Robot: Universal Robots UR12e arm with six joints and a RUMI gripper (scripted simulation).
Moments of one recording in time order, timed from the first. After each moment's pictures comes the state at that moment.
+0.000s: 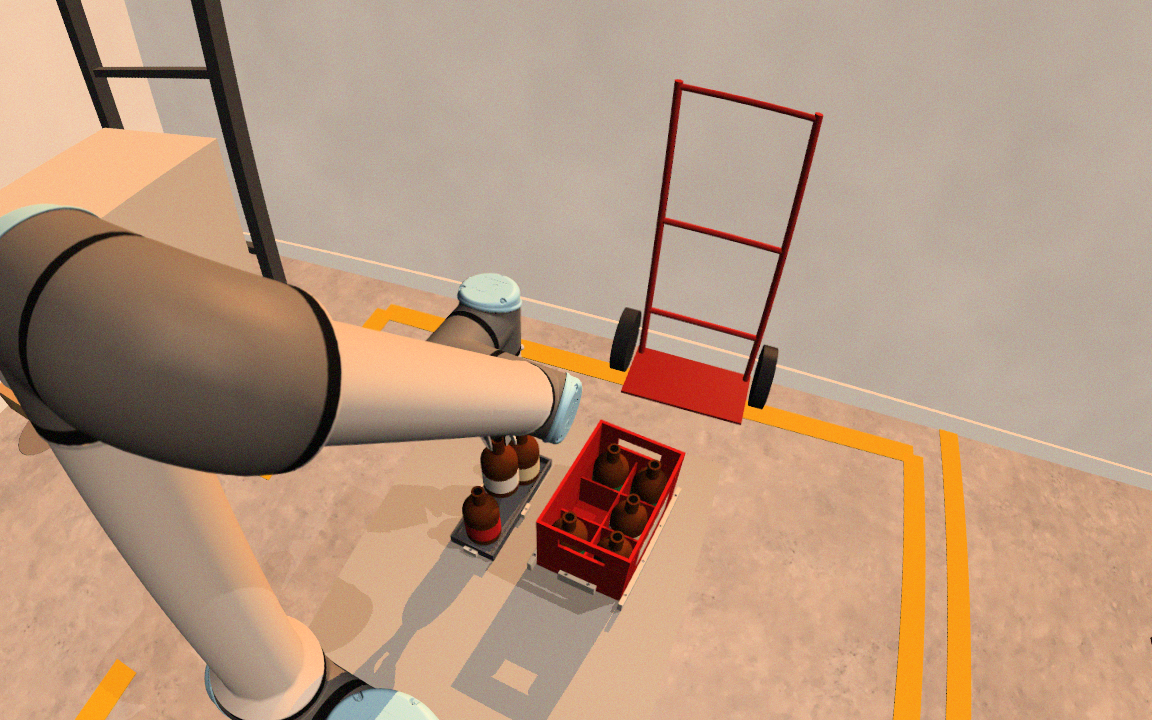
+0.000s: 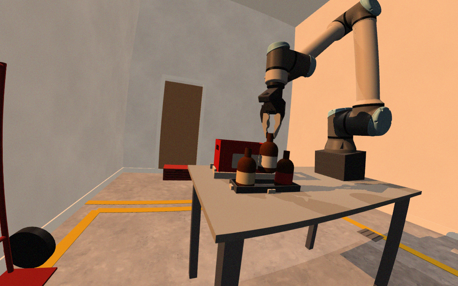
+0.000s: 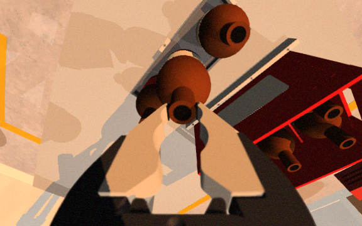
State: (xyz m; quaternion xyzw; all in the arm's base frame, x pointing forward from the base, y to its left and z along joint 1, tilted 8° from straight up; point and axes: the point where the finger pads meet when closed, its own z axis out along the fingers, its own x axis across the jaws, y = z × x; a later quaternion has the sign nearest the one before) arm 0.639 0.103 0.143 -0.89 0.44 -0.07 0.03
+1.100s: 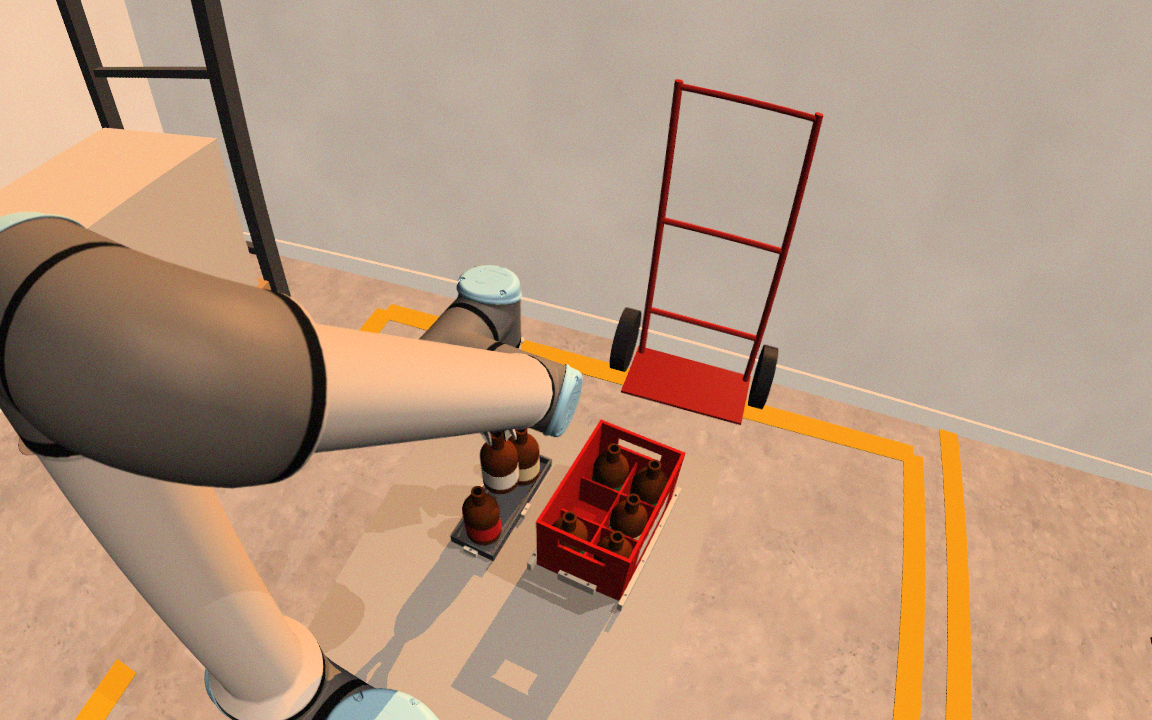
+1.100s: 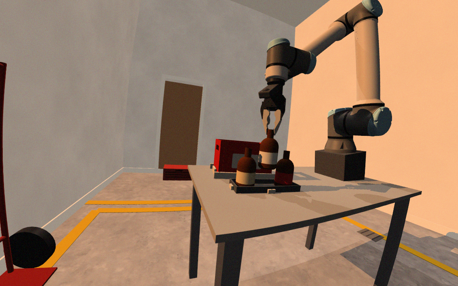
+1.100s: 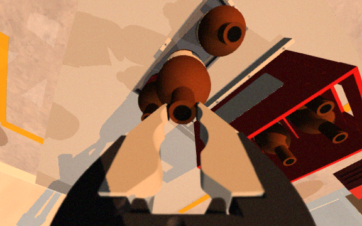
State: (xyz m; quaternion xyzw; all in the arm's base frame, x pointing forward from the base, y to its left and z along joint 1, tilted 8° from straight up) arm 0.637 0.103 0.157 -0.89 0.44 -0.07 0.03
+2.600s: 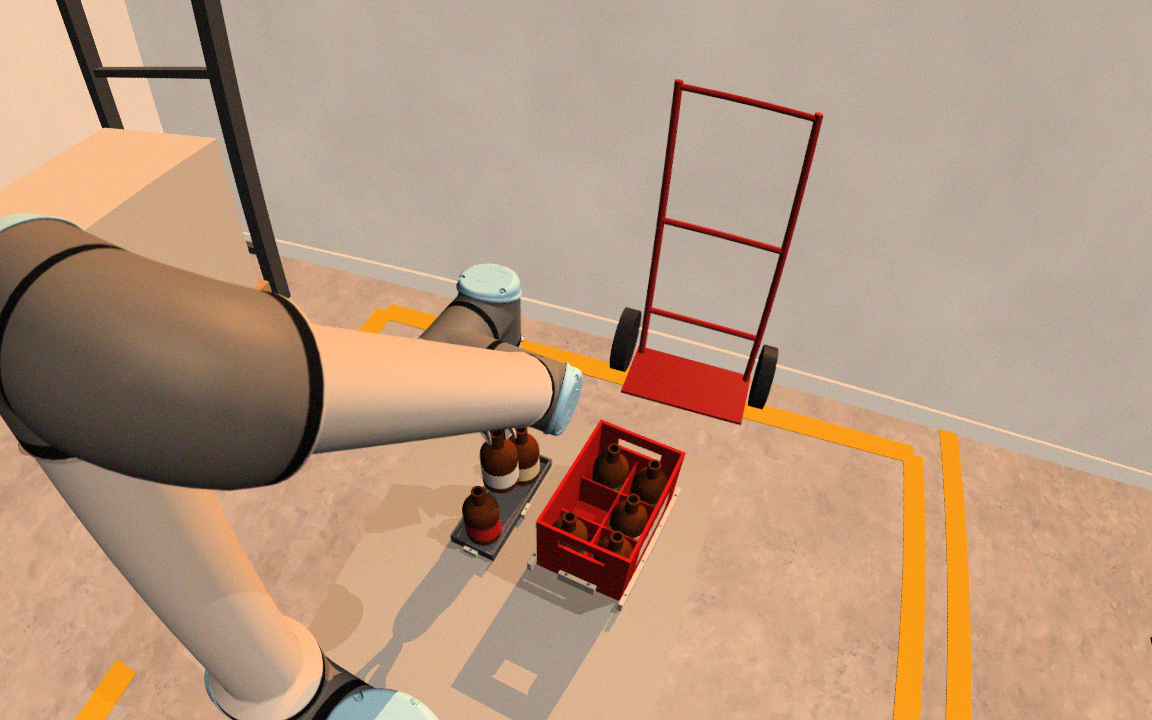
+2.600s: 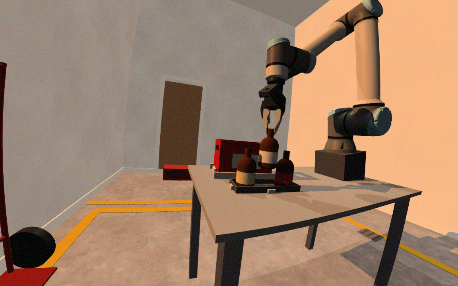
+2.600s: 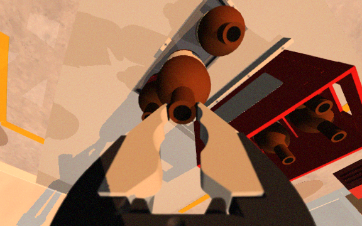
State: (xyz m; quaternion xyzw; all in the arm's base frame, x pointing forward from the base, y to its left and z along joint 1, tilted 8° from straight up) arm 0.637 0.103 0.160 -0.89 0.44 -0.07 0.03
